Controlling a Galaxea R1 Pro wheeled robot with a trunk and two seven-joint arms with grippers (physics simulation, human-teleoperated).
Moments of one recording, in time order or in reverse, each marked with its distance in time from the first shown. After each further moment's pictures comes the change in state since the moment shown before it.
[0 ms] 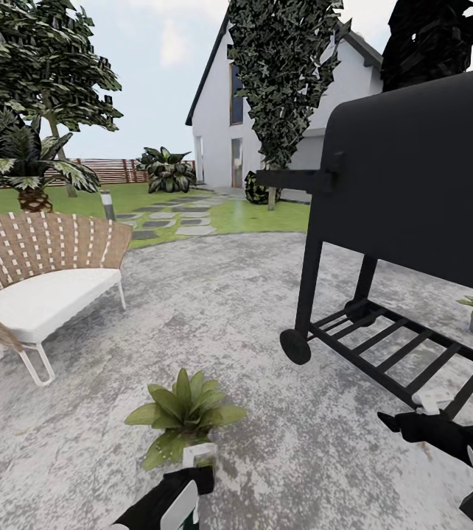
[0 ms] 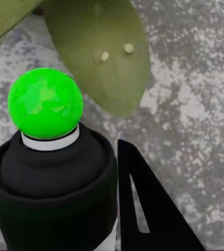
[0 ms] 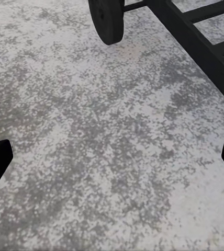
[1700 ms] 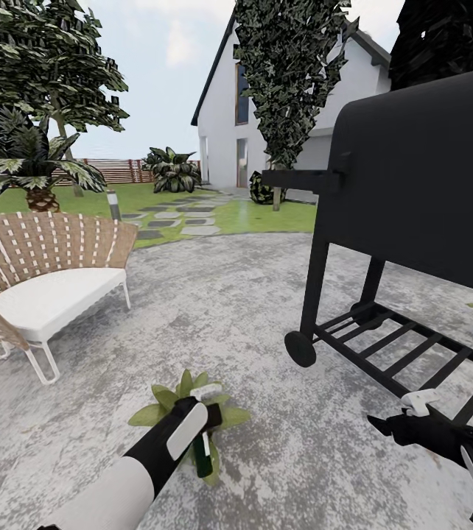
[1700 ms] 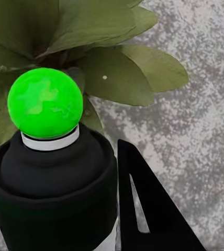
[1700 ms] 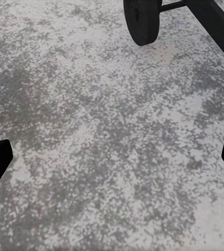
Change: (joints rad) left arm -0.167 -0.003 -0.006 -0.208 0.233 0.226 0.255; right arm 0.001 -0.001 0.037 0.000 0.000 0.003 0.068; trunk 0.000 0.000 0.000
